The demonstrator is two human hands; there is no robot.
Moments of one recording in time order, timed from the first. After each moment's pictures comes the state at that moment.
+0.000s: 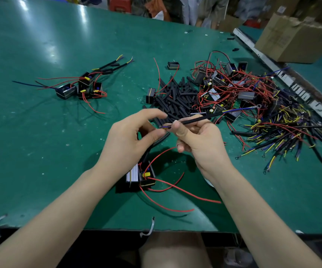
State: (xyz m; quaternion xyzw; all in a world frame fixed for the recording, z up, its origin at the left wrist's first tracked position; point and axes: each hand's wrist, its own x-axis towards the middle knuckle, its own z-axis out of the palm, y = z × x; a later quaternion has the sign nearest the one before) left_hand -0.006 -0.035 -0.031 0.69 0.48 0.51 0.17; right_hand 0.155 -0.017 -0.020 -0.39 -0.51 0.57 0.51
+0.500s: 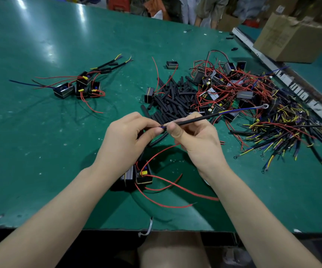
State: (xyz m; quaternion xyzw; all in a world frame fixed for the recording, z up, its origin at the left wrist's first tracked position) left_hand -0.006 -0.032 -0.030 0.73 0.51 0.46 0.07; right_hand 0.155 -0.019 -0.021 -0.44 -0.56 0.49 0.51
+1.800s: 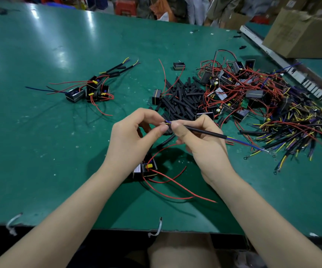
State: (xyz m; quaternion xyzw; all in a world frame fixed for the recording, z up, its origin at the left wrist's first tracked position) left_hand -0.007 -0.036 -0.031 0.64 0.50 0.55 0.18; right_hand 0.144 -0.028 -0.024 -0.41 -0.52 0.50 0.56
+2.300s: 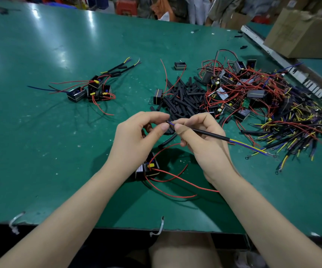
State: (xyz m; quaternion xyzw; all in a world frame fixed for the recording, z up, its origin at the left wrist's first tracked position) left_hand -0.008 -0.035 -0.032 0.66 0.50 0.53 0.20; right_hand 0.145 -0.026 -0.026 -0.39 -0.52 0.52 0.56
